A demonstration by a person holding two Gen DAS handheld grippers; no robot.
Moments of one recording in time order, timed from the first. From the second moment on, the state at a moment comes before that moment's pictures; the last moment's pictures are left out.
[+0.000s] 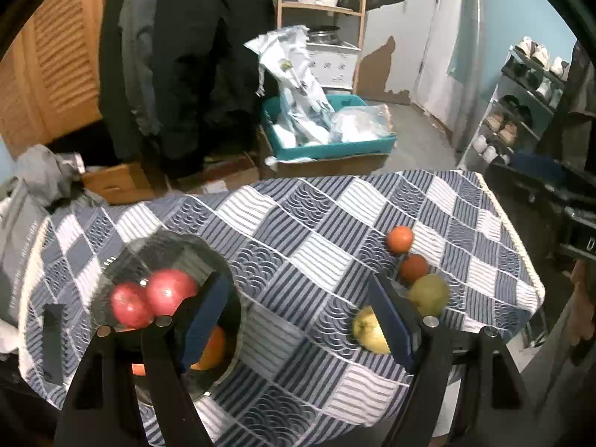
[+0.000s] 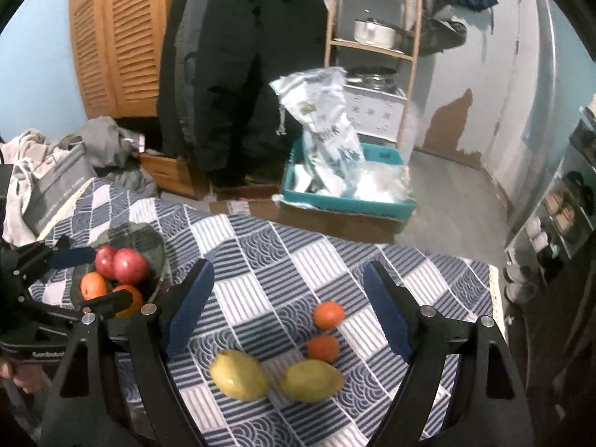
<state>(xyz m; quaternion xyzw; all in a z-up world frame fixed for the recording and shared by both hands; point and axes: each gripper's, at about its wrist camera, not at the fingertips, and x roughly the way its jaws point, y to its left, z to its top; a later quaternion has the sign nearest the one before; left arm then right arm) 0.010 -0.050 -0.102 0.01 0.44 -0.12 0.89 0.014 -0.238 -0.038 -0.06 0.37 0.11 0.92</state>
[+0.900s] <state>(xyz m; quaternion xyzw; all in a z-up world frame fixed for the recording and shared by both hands) 0.034 -0.144 -0.202 0.02 0.56 -0.17 0.81 0.023 -0.332 -0.132 0.00 0.49 0.02 0.87</state>
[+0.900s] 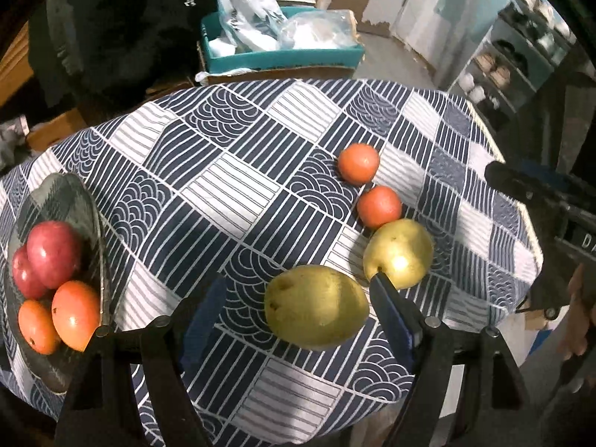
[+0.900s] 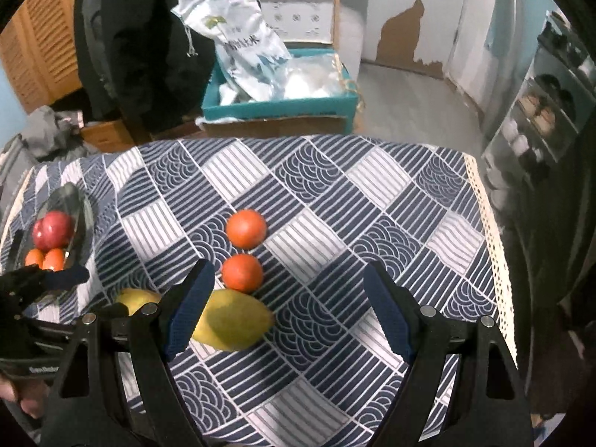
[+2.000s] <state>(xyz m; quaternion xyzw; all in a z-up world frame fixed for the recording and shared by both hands) 0.046 -0.167 -0.264 0.03 0.63 -0.20 0.75 0.045 -0.334 -0.183 -0.01 0.54 0.01 0.84</state>
